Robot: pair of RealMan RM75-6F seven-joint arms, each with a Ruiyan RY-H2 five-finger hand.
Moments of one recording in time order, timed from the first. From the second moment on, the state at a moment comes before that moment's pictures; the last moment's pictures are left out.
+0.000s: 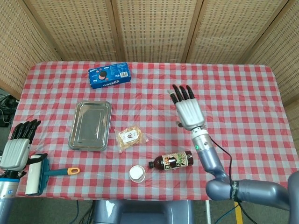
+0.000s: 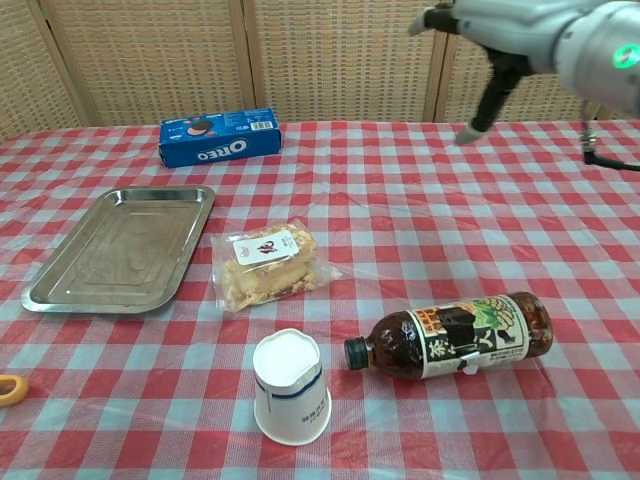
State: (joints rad) left arm -0.19 -1.18 -0.09 -1.69 1.38 1.38 0.14; right arm 0.90 -1.41 0.22 -1.71 -0.87 1.27 -0.66
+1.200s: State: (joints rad) left arm -0.36 -1.20 -0.17 -1.71 1.29 1.15 0.20; right arm 0.33 -1.26 0.01 -1.48 -1.35 1.53 0.11
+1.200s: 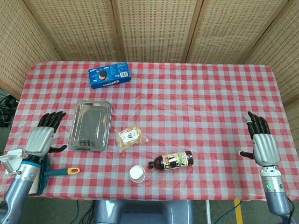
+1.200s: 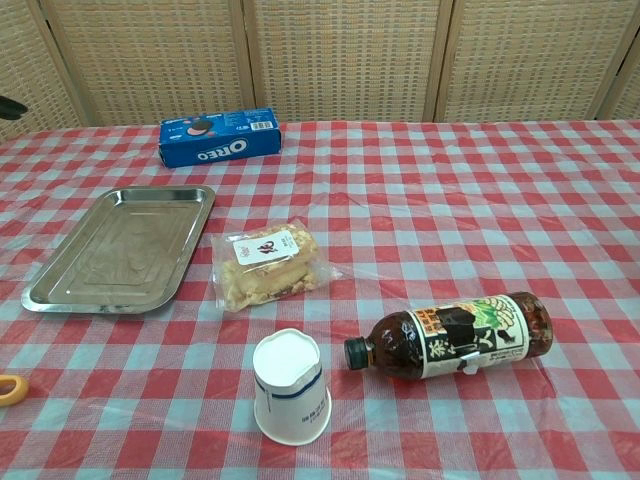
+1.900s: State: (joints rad) left arm -0.94 -1.29 -0.20 -1.54 0.98 0.59 0.57; right arm 0.28 -1.24 0.08 -1.44 -1.39 1.51 0.24
